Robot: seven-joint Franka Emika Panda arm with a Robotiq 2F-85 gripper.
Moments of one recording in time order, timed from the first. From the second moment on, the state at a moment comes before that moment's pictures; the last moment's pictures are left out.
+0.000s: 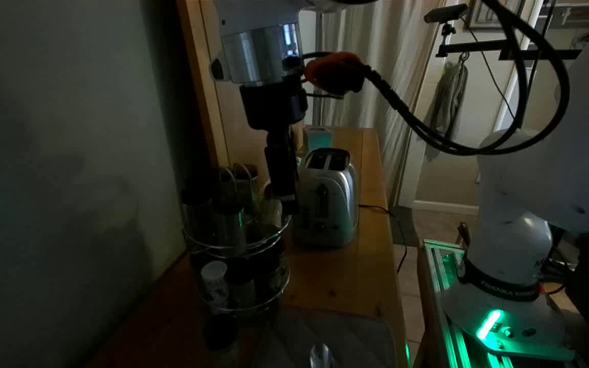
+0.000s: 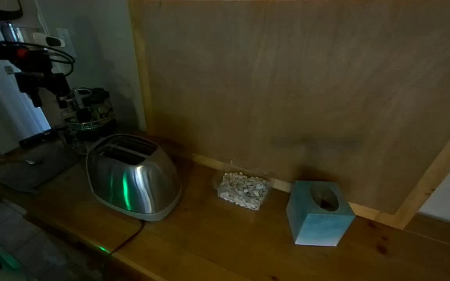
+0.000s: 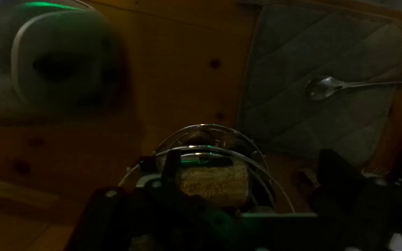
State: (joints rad) arm 0.17 -0.33 0.26 -2.25 0.02 1.77 0.12
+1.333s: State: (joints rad) arm 0.10 -0.32 0.19 -2.25 0.02 1.77 0.40
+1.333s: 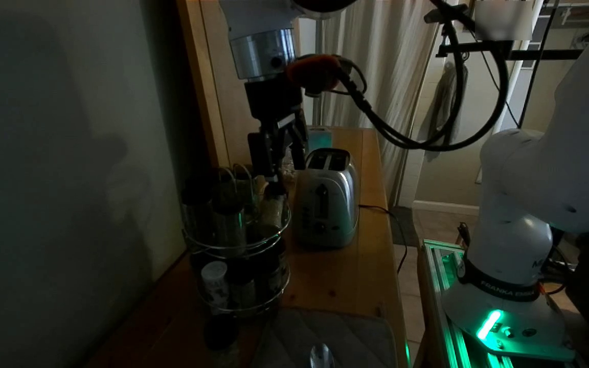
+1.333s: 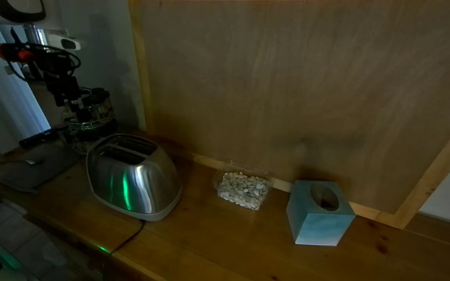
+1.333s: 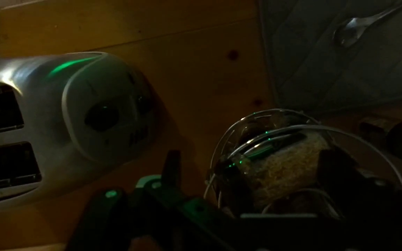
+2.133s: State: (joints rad) arm 0.07 -0.33 0.18 -2.34 0.05 1.94 0.56
